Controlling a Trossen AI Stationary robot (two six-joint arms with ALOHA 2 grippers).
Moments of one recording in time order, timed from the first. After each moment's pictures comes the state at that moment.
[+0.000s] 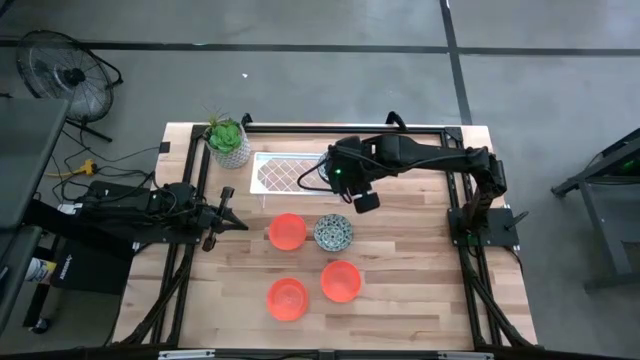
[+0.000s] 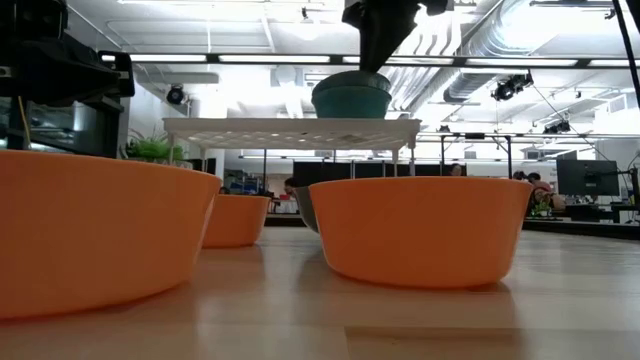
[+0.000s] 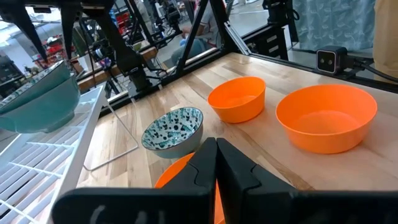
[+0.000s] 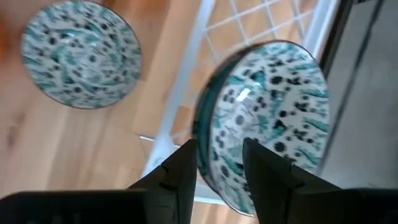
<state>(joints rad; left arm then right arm) -0.01 0.03 0.10 -0.18 0.27 0.42 -0.06 1.84 1.95 -1.33 0.22 -0.44</state>
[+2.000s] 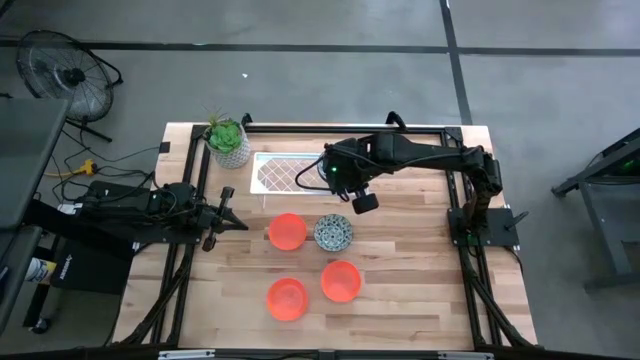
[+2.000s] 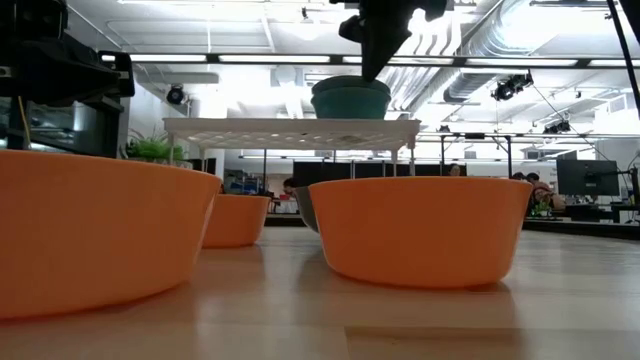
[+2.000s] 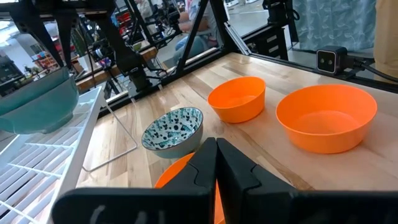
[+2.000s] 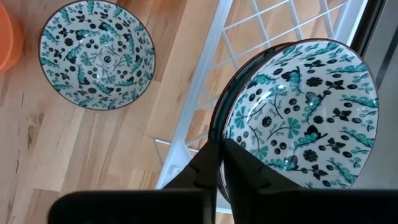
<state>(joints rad) -0.01 0.03 0.10 -0.18 0.27 0.42 -0.09 1.87 1.95 -1.33 0.15 -0.45</state>
